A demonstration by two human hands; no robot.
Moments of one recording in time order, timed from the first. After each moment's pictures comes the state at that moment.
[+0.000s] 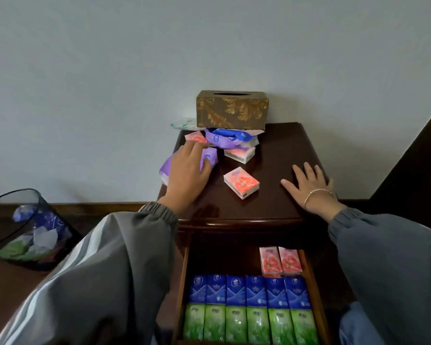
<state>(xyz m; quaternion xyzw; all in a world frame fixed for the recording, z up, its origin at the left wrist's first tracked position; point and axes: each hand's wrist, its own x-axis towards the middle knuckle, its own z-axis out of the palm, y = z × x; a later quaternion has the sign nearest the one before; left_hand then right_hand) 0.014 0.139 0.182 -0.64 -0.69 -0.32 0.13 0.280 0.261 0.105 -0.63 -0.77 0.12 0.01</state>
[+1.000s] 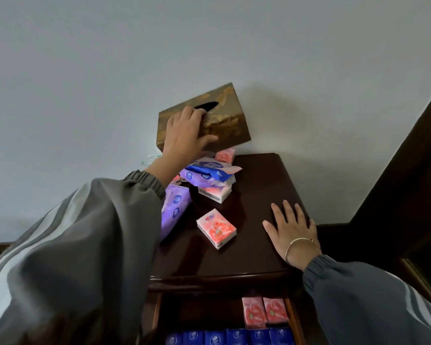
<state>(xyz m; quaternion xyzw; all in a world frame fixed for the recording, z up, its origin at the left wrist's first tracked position) 0.006 0.309 0.260 -0.68 -0.66 -0.27 0.16 0.275 0.262 0.098 -0.64 -0.77 0.08 0.00</state>
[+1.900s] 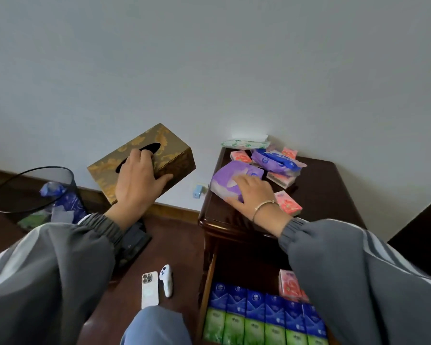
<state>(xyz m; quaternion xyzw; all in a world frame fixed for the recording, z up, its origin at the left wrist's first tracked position) -0.145 -0.003 0.216 -0.45 -0.83 -0.28 0.17 0.074 0.156 0.174 -0.34 -0.93 -0.03 0.14</state>
